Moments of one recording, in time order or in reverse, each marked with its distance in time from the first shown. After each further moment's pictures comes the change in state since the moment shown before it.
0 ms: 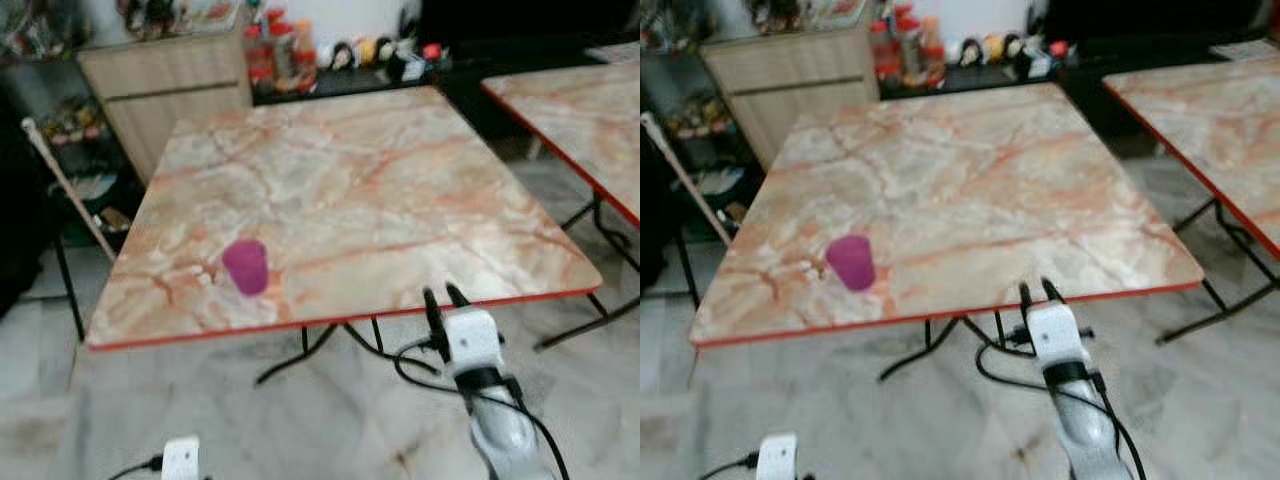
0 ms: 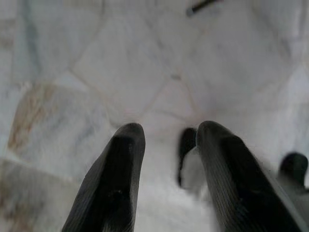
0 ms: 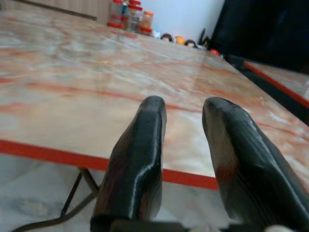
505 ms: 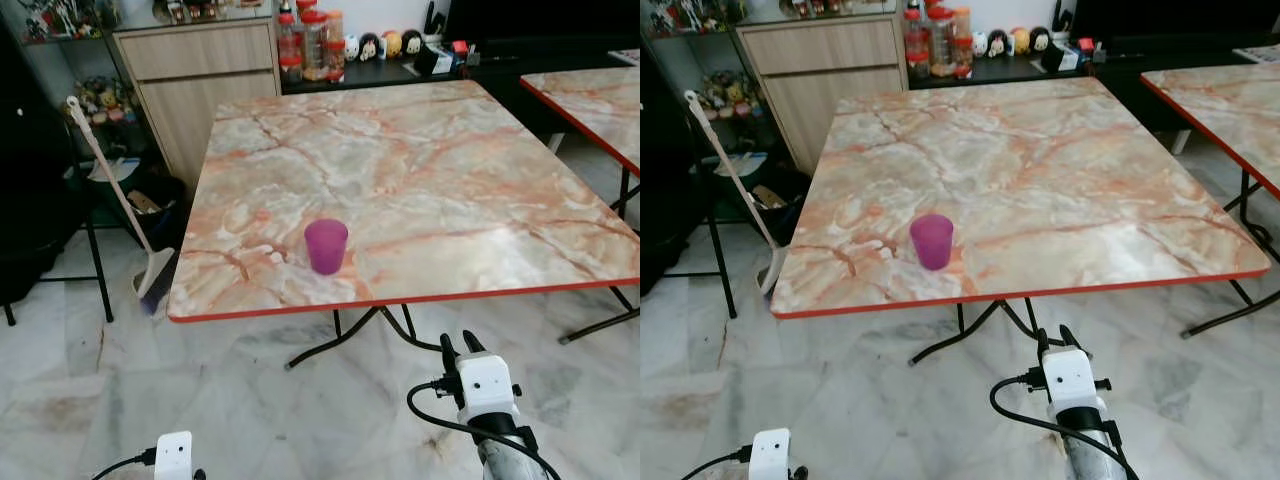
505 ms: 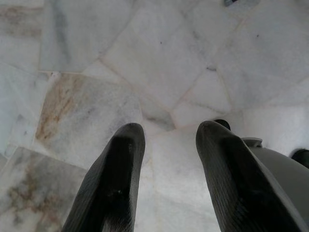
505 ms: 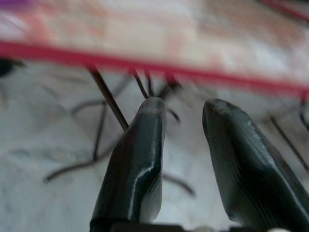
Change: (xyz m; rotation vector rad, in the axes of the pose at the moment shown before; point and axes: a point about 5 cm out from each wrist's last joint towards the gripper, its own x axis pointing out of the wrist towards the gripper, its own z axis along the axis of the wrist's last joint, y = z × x) left arm -0.002 0.010 -0.006 0.013 0.015 0.034; right arm -0.030 -0.003 -0.060 0.093 0.288 -0.109
